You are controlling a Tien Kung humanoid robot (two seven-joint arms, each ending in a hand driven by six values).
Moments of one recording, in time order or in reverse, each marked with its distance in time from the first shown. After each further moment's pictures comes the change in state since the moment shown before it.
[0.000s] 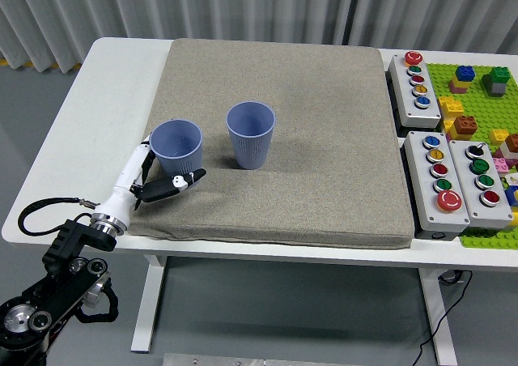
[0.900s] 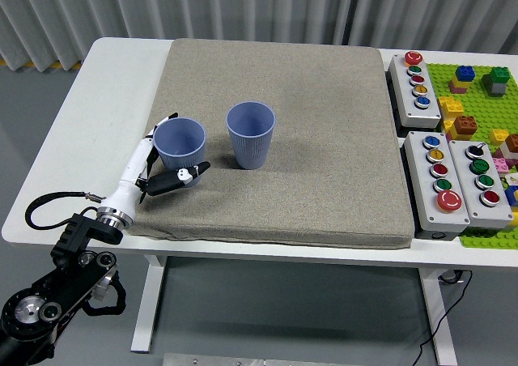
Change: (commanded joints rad) left arm -0.036 -0.019 0.025 0.036 -0.005 0.046 -0.013; right arm 0.008 -0.001 -0.004 -0.001 0.009 -0.002 0.002
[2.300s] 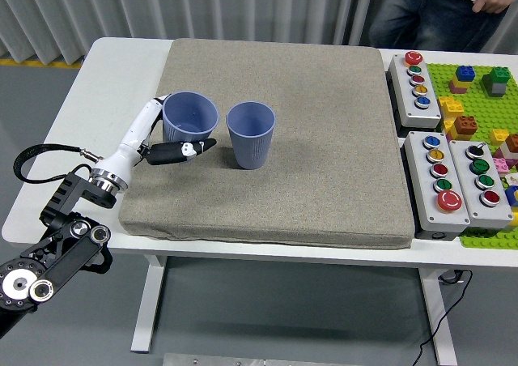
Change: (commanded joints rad) left arm -0.139 0.103 0.009 -0.102 0.253 -0.045 0.134; right arm 0.000 -0.007 -0.008 -0.001 0.015 -0.005 0.002
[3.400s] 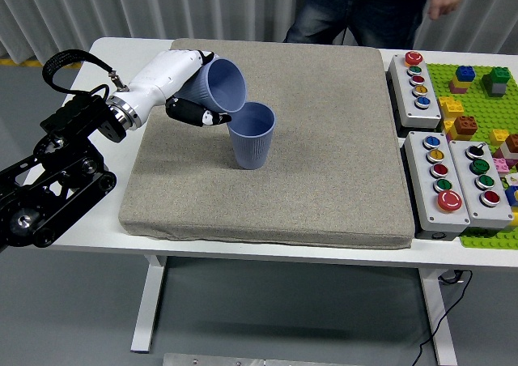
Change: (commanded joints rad) left arm -0.321 0.097 0.143 0.021 0.371 -0.200 0.164; right arm 0.014 -0.009 -0.018 -0.003 0.028 -0.006 0.004
